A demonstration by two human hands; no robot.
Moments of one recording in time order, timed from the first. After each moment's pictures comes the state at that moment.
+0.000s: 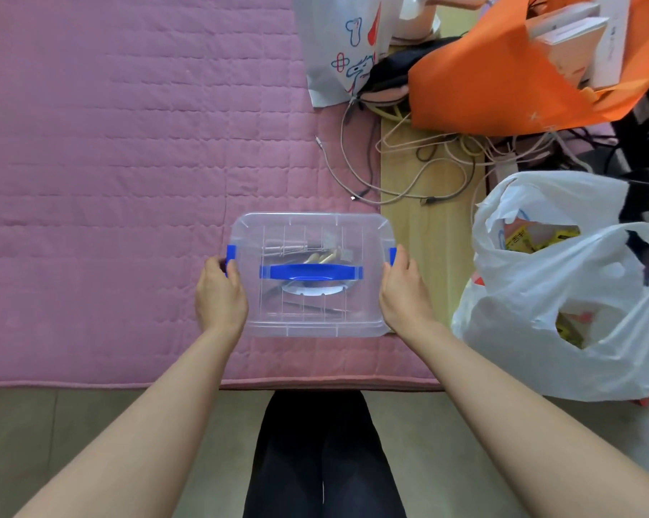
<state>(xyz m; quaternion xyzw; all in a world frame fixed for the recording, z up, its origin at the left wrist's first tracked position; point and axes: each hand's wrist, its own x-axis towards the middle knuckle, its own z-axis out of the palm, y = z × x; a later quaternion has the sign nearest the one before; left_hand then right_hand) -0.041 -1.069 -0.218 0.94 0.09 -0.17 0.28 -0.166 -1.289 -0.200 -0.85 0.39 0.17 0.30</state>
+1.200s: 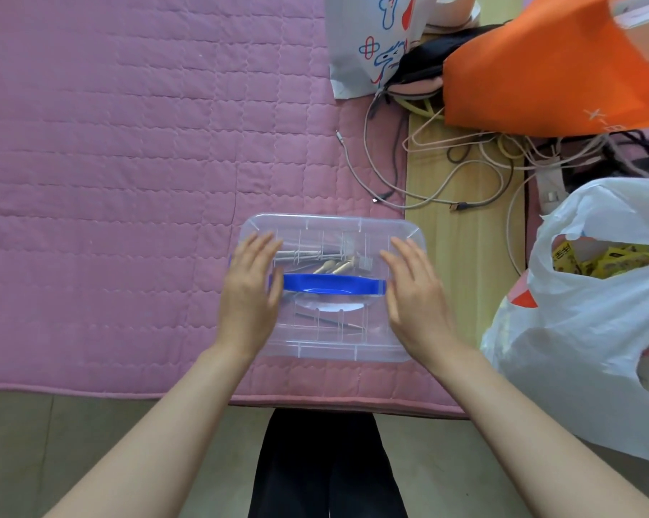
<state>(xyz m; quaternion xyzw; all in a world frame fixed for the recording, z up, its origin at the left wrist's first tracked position) -0.039 -1.077 -0.235 0.92 -0.23 -0.07 0.31 -0.156 -1.284 -0.217 -0.95 0.18 0.03 0.23</state>
